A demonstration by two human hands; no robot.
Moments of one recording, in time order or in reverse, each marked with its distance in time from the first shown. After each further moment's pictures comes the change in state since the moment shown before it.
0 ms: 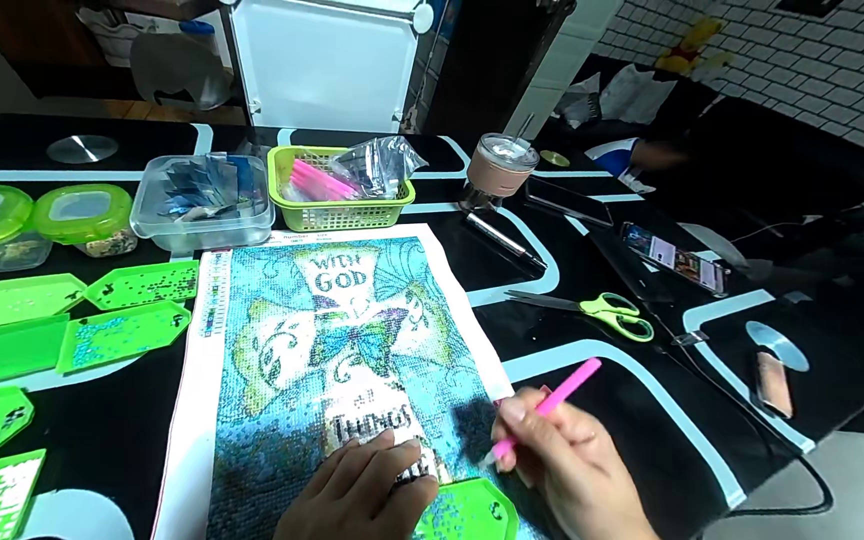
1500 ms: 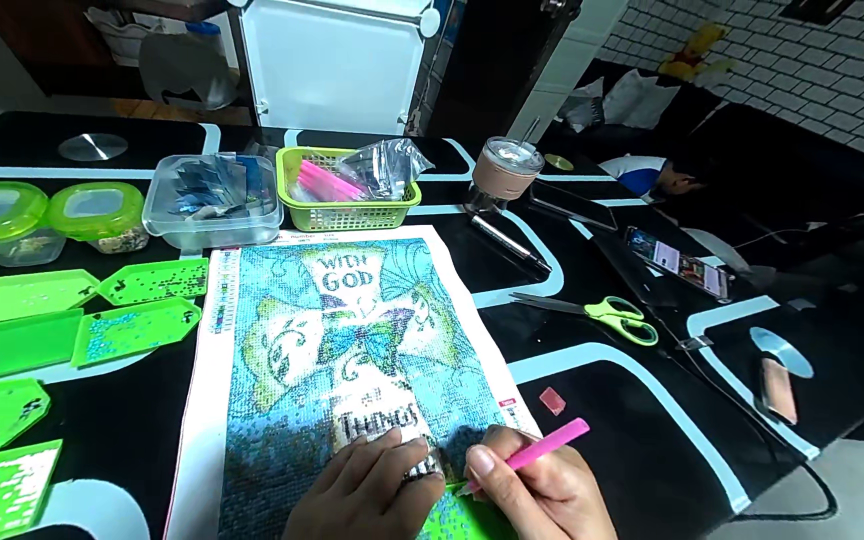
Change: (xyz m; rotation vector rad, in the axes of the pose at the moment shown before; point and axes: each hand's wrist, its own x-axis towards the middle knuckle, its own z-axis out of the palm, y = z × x) left_hand -0.002 -0.001 0.002 -0.006 0.037 0.011; right_hand -0.012 0.008 0.012 -0.328 -0.187 -0.270
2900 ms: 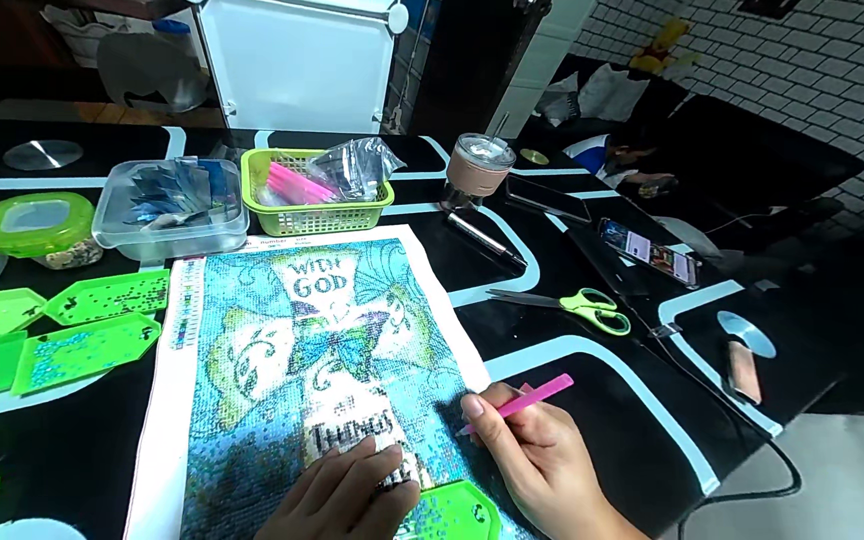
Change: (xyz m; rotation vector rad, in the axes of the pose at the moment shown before) left_hand 0.002 0.001 -0.006 0.005 -0.073 -0.006; right_hand 0.009 0.025 -0.019 -0.207 0.157 0.000
